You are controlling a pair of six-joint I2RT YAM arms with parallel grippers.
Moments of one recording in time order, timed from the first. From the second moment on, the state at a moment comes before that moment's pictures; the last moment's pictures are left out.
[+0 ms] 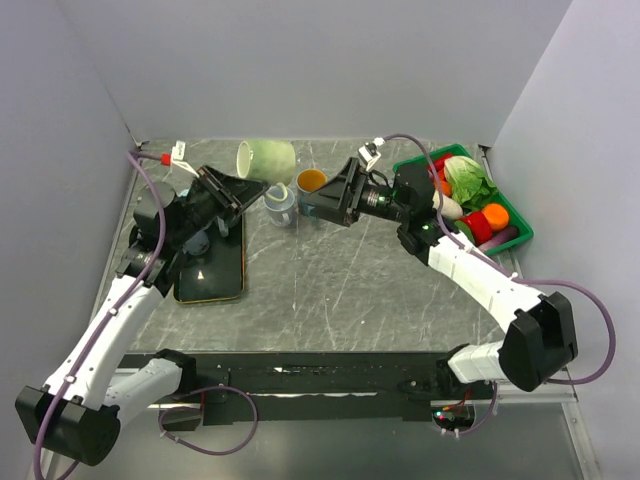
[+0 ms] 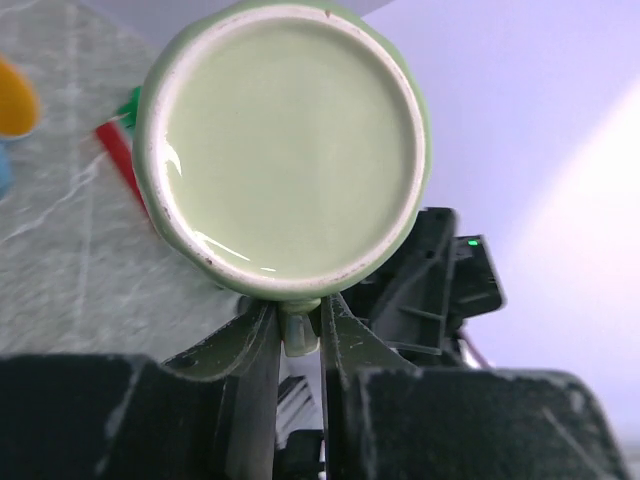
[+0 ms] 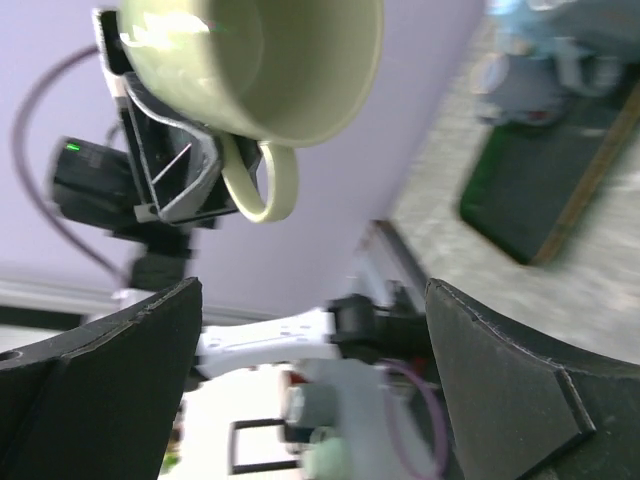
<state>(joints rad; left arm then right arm) -0.31 0.97 0.97 0.02 0.40 -1.11 0.51 1.33 1.06 0.22 -0.69 1.13</state>
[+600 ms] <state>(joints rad) -0.38 1.00 0.97 0.28 0.42 -1.24 0.58 1.47 1.24 0.52 -0.71 1.39</state>
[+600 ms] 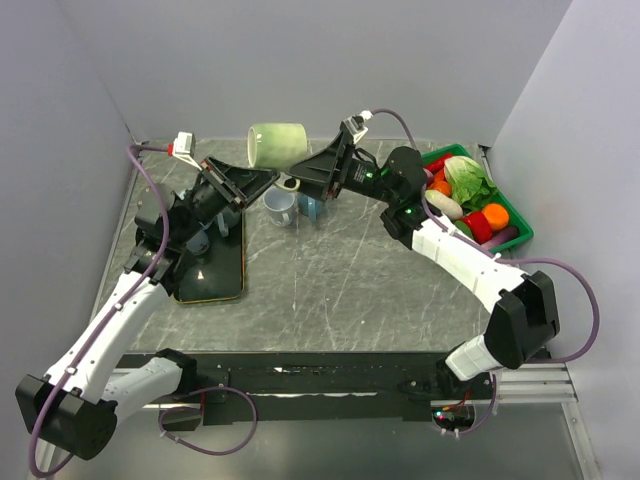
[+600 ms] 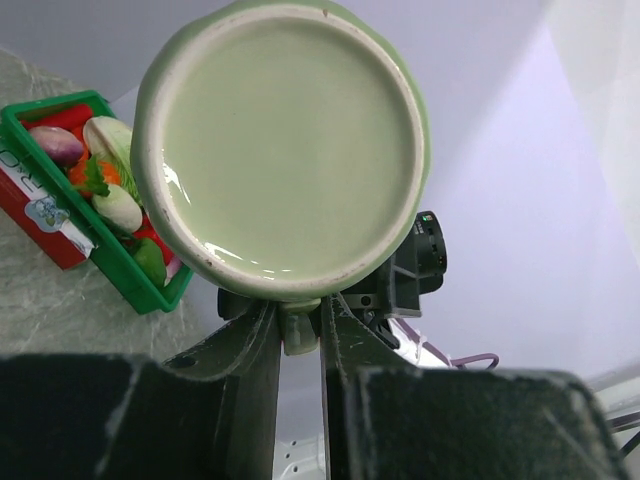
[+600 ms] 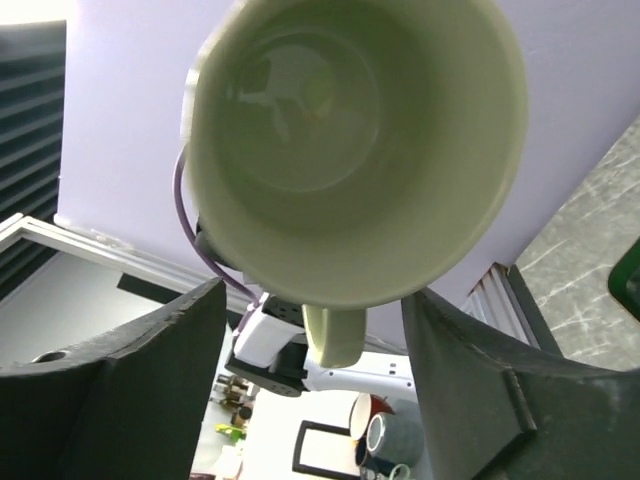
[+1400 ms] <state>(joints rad) -0.39 1.00 1.06 0.08 0.39 -1.03 0.57 1.51 1.30 0.28 -0.67 1.28</state>
